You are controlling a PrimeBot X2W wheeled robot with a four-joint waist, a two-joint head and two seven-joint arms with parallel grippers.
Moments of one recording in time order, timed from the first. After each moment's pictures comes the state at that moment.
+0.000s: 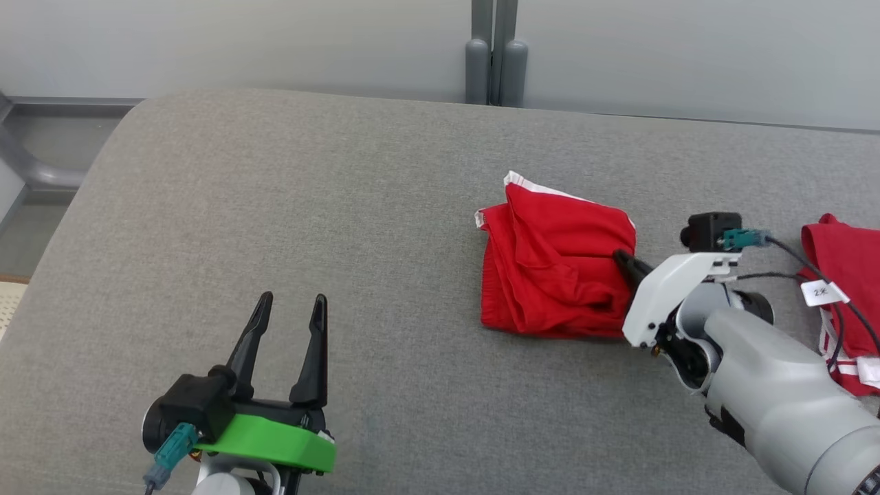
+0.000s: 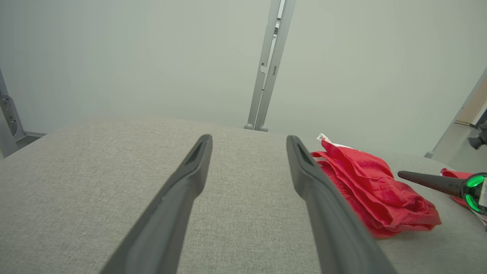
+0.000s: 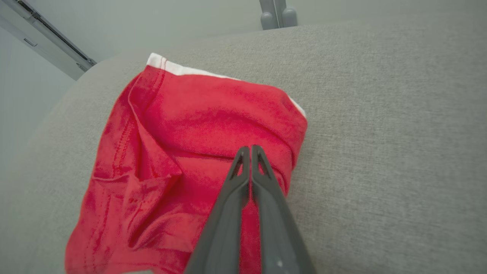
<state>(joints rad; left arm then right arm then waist) -0.06 0.06 -0.19 0.14 -0.32 -0.13 -0.26 -0.79 -0.28 0.98 1.02 1.23 0.13 -0.16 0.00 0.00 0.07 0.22</state>
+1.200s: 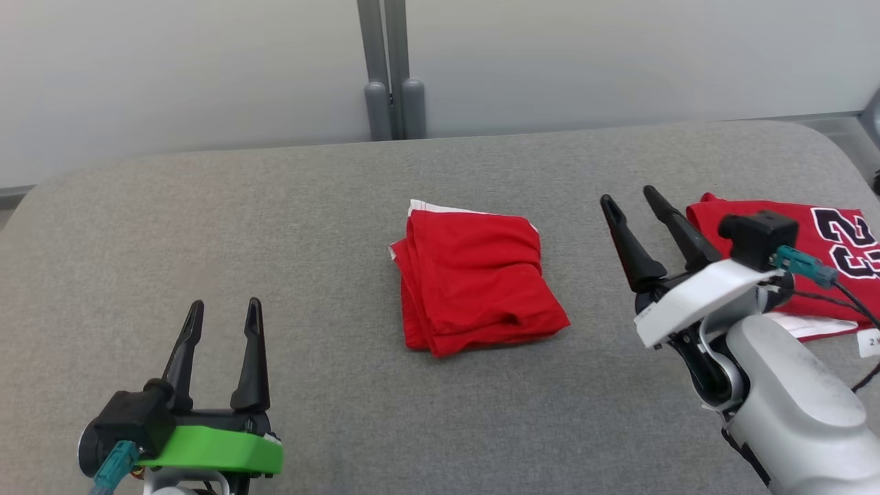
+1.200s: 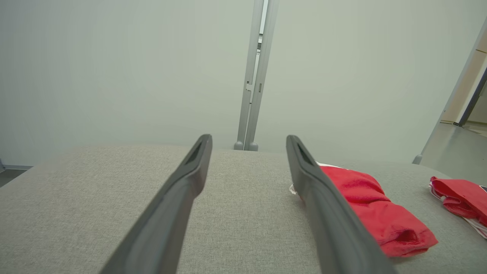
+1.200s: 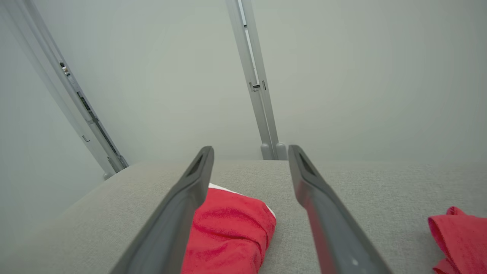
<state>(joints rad) -0.02 0.08 -0.07 0.10 -0.30 -0.12 -0.26 -0.50 -0.32 0.50 0.44 0.74 0.13 -0.26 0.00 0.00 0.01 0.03</state>
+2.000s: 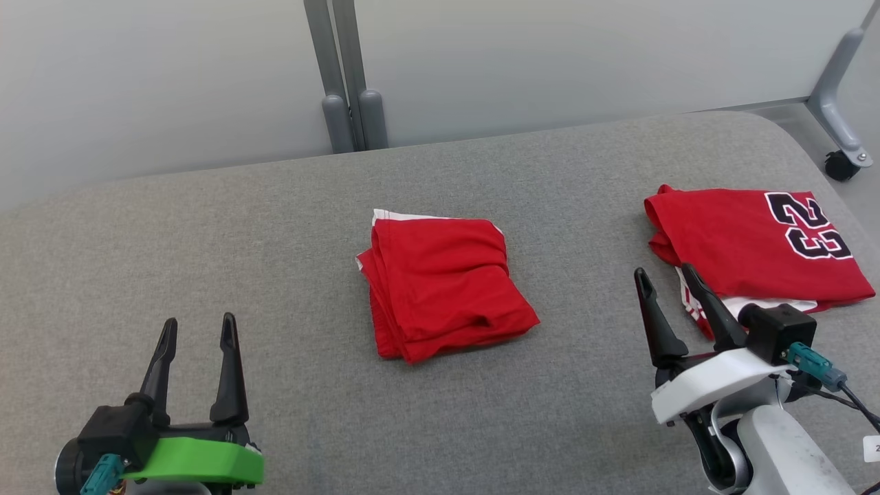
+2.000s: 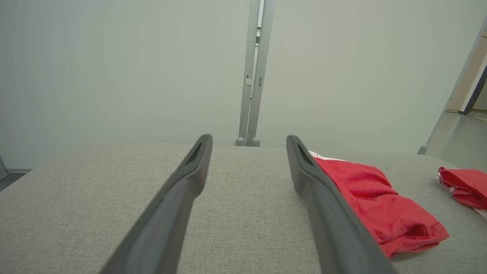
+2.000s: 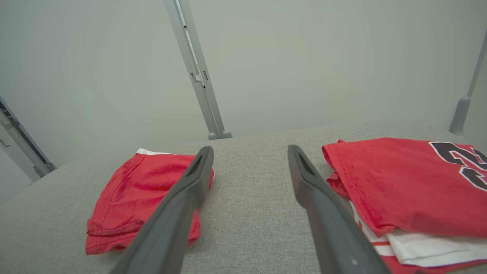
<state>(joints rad) 0.00 0.07 0.01 0.11 -0.25 -0.11 -0.26 -0.19 -0.18 0.19 0.32 0.41 0.13 -0.26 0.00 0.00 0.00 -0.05</state>
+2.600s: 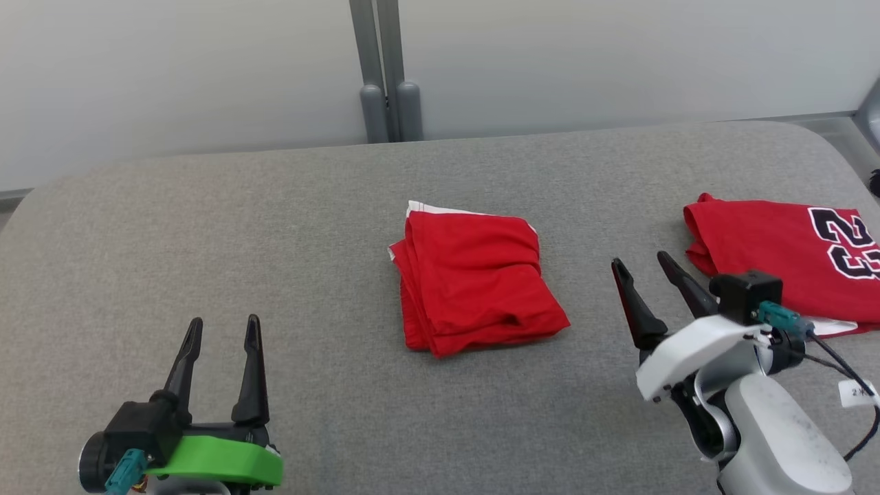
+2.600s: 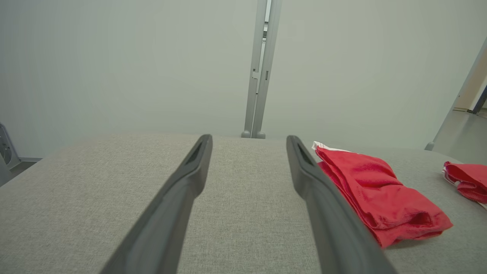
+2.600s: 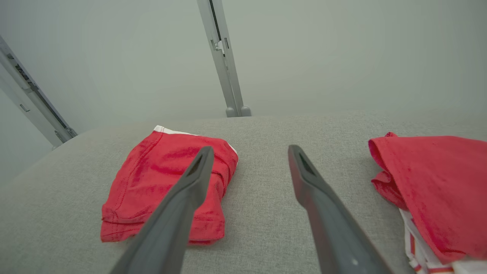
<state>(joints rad) 0.00 0.06 -0.03 0.13 -0.24 -0.12 -0.26 -0.27 -0.18 0.22 0.37 0.41 0.13 -0.13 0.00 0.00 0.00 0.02</state>
